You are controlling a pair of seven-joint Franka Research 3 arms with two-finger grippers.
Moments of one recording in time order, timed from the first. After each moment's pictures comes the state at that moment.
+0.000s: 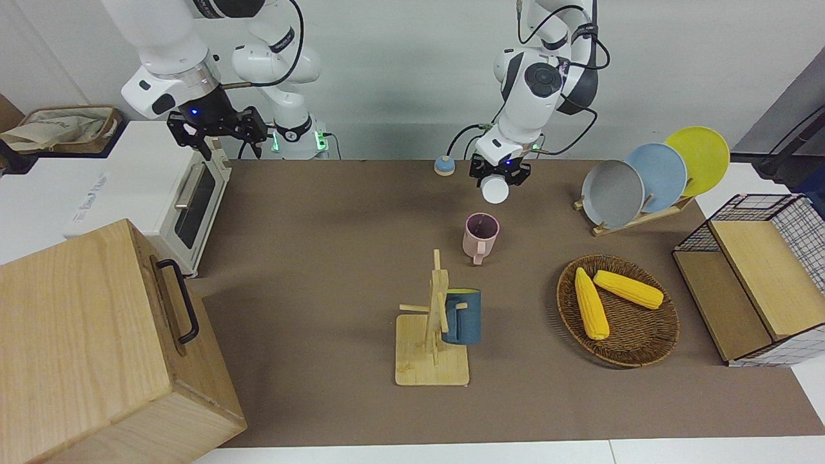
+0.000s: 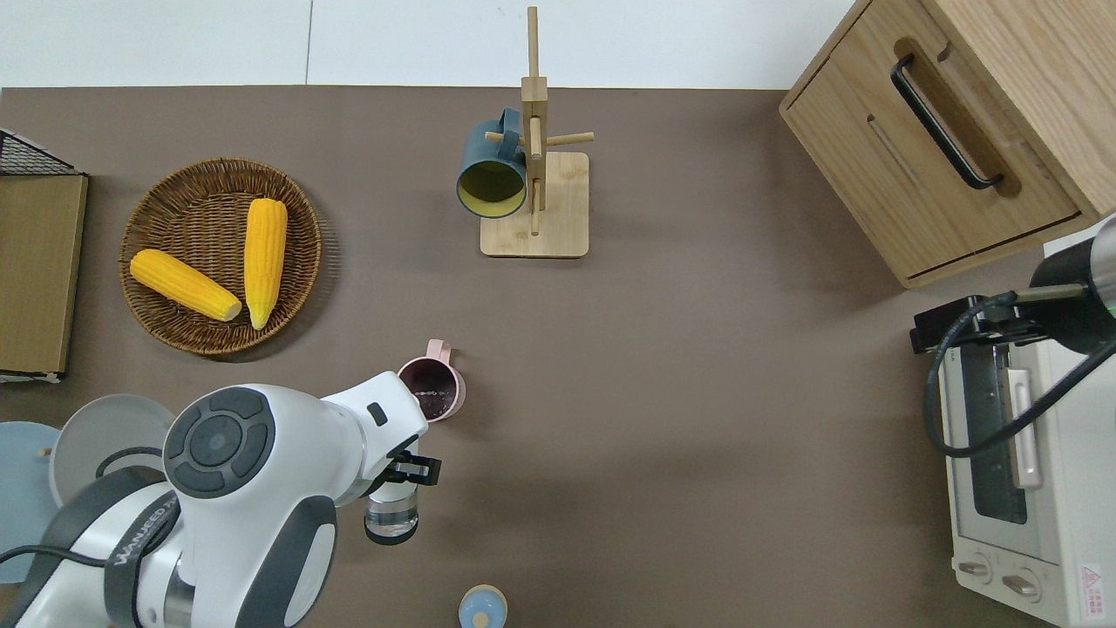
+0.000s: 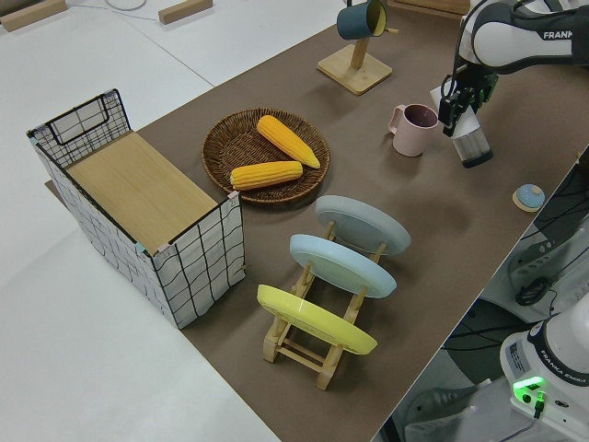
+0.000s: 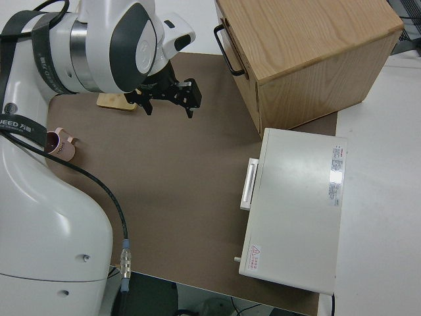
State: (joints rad) left arm -0.07 -0.21 -0.32 -2.29 -0.20 2.00 -0.07; right arm -0.04 0.03 0.09 -1.48 0.03 1.41 0.02
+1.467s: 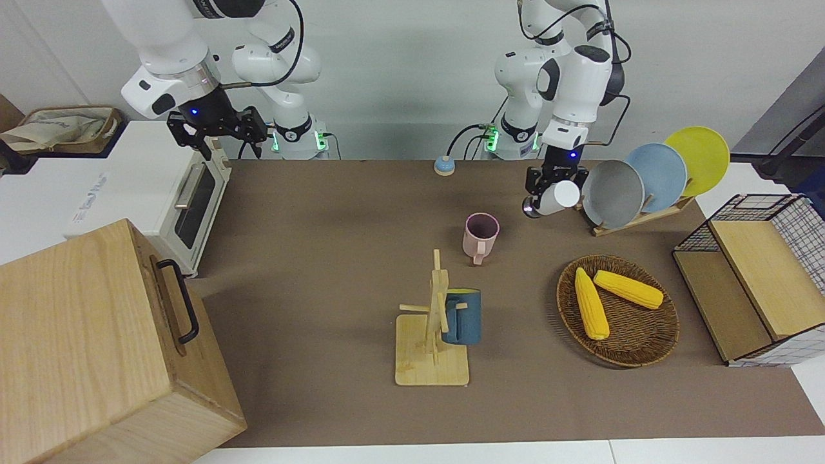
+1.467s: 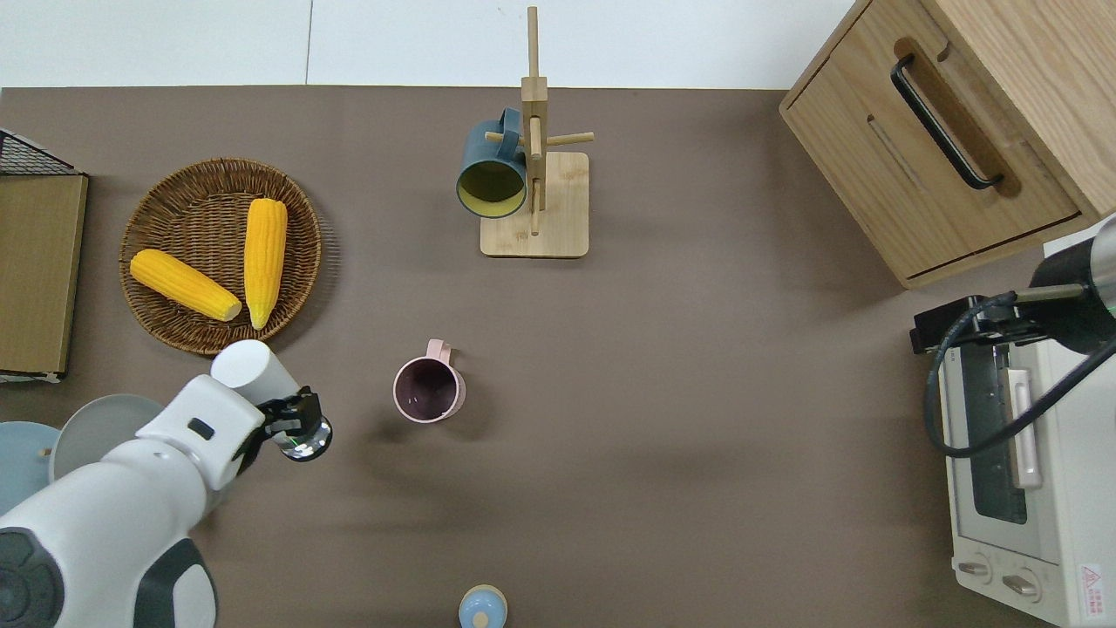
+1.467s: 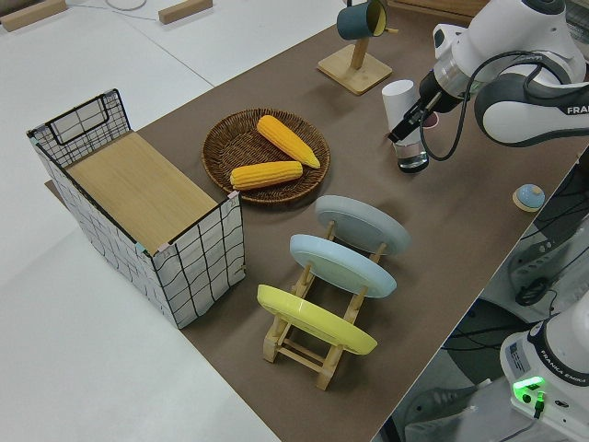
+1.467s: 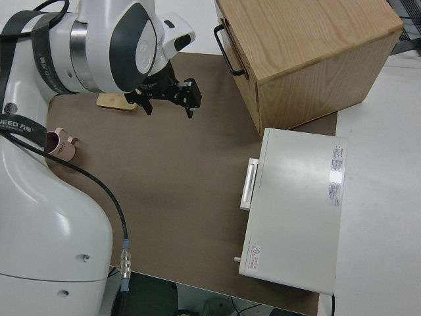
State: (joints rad) left arm 0.17 -0.40 -0.32 -2.55 -0.22 2.56 -0.06; right arm -0.04 0.03 0.09 -1.48 0.03 1.41 0.02
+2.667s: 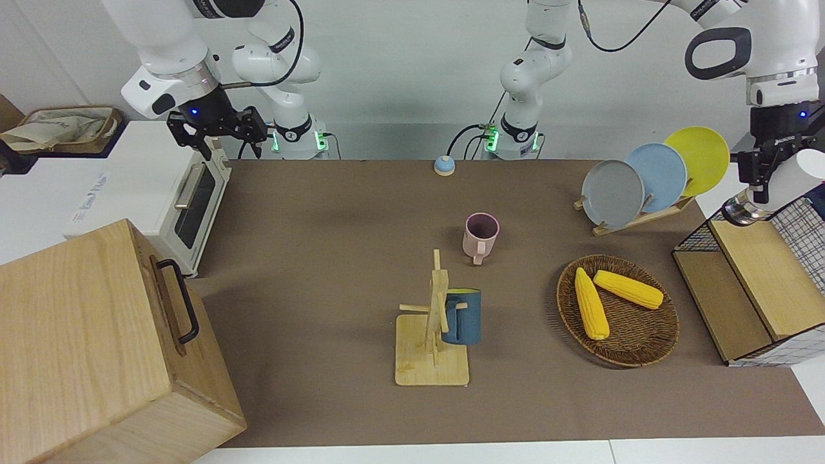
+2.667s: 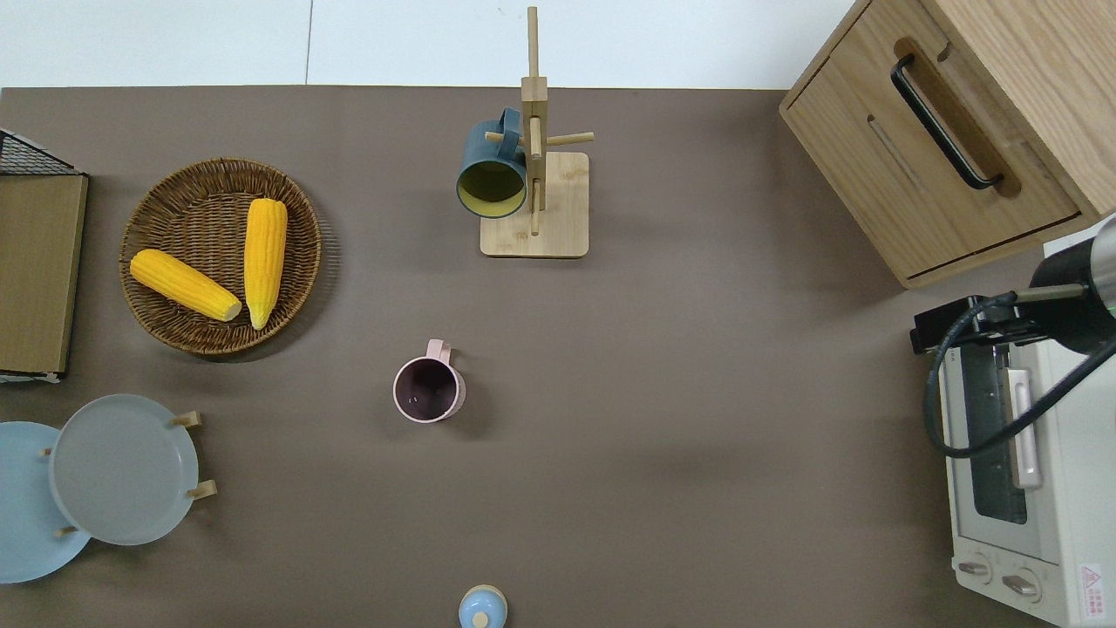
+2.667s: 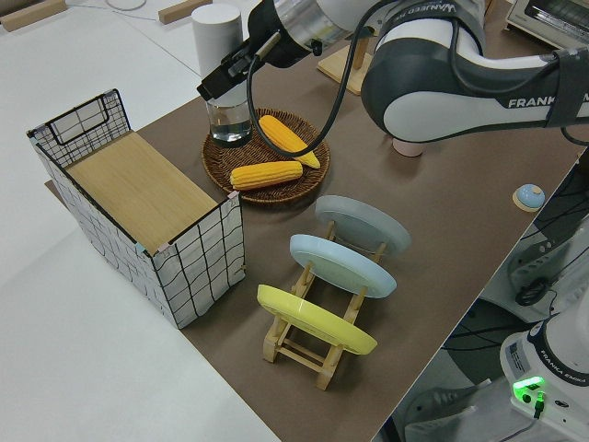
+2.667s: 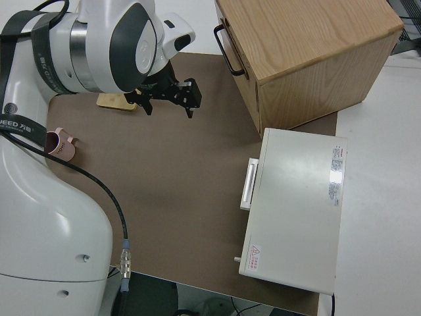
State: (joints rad) left arm 0.59 -0.08 -0.19 -1.94 -0.20 2.56 0.33; right arm -0.04 0.03 0.09 -1.48 0.03 1.41 0.02
